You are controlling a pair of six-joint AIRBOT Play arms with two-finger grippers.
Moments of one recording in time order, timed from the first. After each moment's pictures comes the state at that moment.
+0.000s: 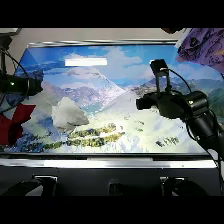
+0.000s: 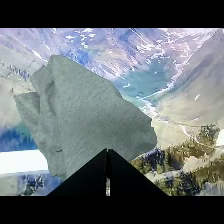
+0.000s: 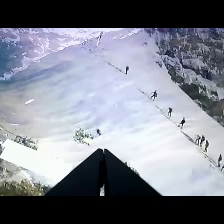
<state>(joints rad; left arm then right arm) -0.10 -1.14 1.54 1.42 -1.40 -1.58 0.40 -1.04 1.12 1.55 -0.91 -1.45</state>
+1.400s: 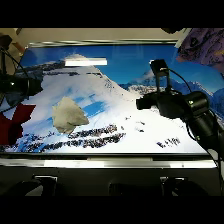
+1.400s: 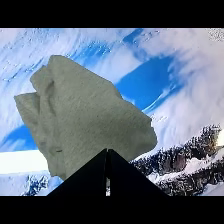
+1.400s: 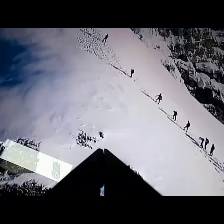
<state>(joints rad) -0.10 -1.14 1.54 1.42 -1.40 -1.58 0.40 -1.04 1.12 1.55 -0.91 -1.45</state>
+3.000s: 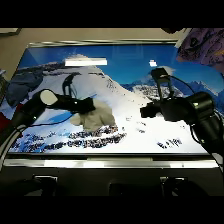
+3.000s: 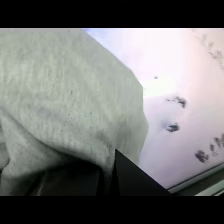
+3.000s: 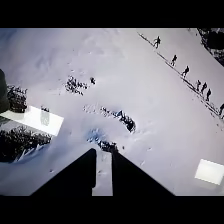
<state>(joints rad) -0.42 -1.35 1.17 0.96 -0.87 -1.75 0.40 -0.99 1.12 1.52 -1.17 -1.45</state>
